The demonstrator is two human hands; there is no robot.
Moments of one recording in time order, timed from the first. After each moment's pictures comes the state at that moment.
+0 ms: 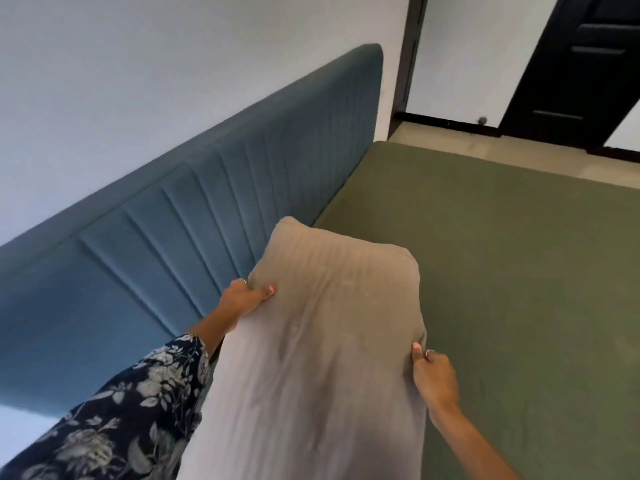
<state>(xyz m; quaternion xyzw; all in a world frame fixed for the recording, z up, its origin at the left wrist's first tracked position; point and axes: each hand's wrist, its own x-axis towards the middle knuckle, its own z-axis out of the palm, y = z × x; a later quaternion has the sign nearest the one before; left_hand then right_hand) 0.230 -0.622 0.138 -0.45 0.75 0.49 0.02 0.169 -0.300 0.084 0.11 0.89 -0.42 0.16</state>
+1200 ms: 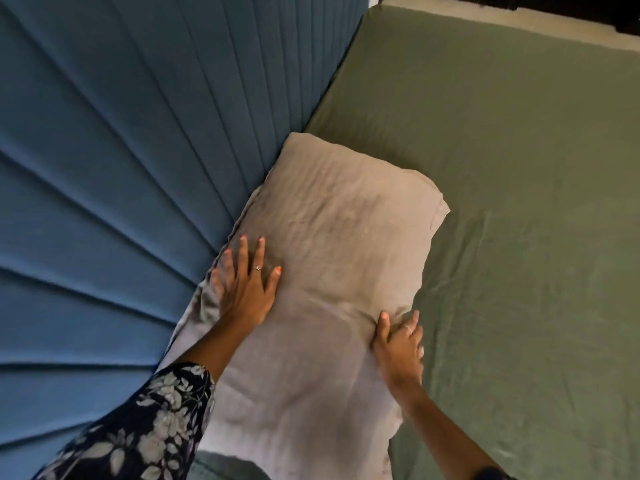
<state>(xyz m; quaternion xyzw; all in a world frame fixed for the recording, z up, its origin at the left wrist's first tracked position) 0.083 -0.716 -0.130 -0.29 0.94 0.15 0.06 0.067 -0.473 -0.128 0.20 0.90 -0.32 0.21</state>
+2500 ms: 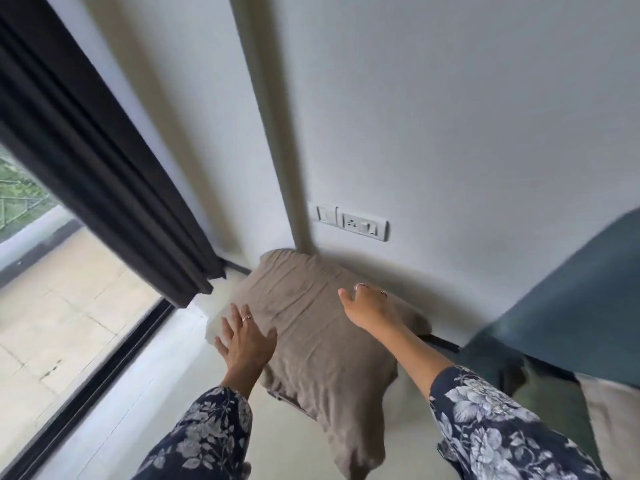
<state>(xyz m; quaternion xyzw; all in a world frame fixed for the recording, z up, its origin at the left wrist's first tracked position) 0.928 -0.433 0.099 -0.93 0.27 0.22 -0.09 0.770 -0.584 0.113 -0.78 0.54 0.06 0.31</state>
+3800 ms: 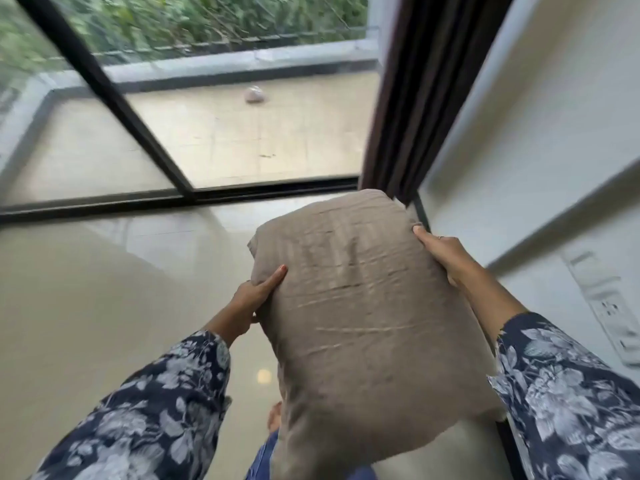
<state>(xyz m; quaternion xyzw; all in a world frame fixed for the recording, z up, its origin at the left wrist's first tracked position) 0.957 -0.199 0.101 -0.70 -0.34 0.28 -0.57 0.993 -0.533 0.117 -0.75 0.35 0.16 0.53</state>
